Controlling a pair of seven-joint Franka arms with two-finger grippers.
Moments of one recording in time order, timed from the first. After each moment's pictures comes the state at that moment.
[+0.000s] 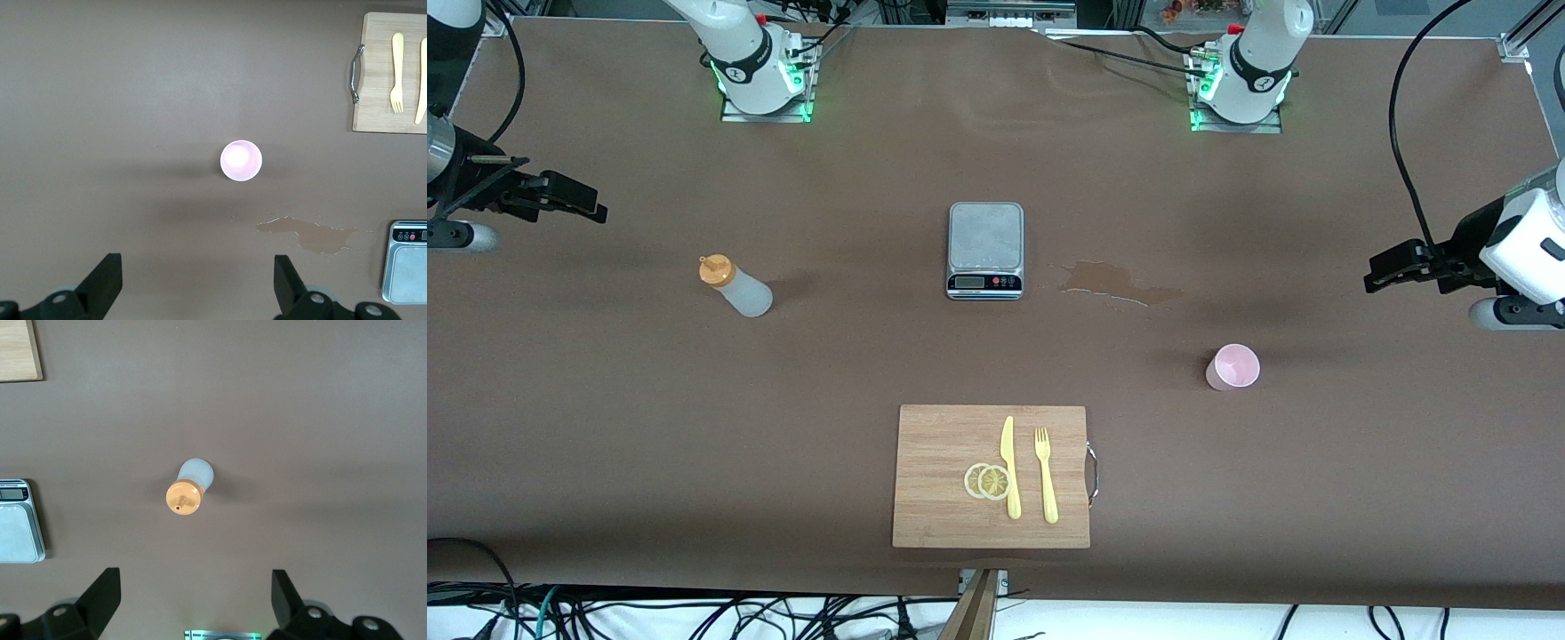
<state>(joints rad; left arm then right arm) 0.06 0.22 -0.09 -1.40 -0.05 1.57 -0.07 0.02 0.01 -0.06 -1.68 0.07 1.56 -0.01</state>
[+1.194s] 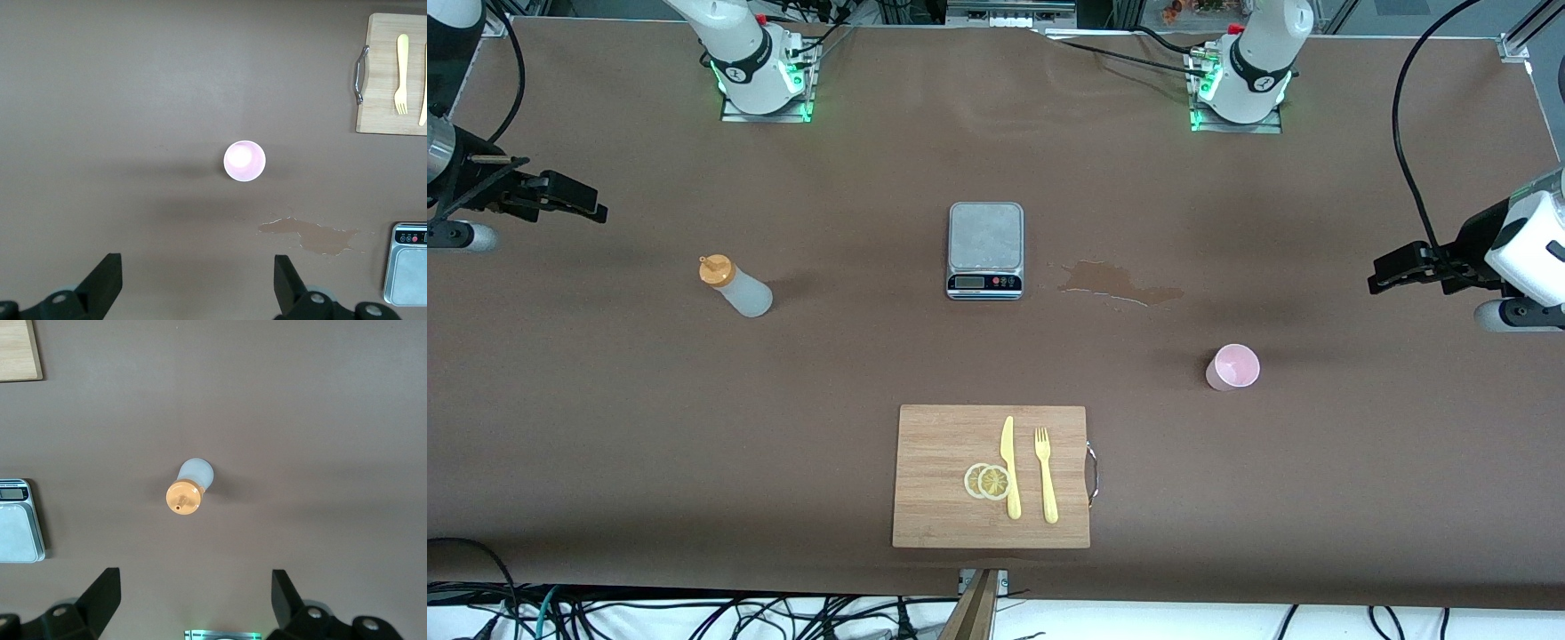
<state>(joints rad) 0.07 0.23 -0.08 -1.40 -0.05 1.57 -0.07 0.02 0.01 -0.06 -1.68 0.07 1.56 -0.01</state>
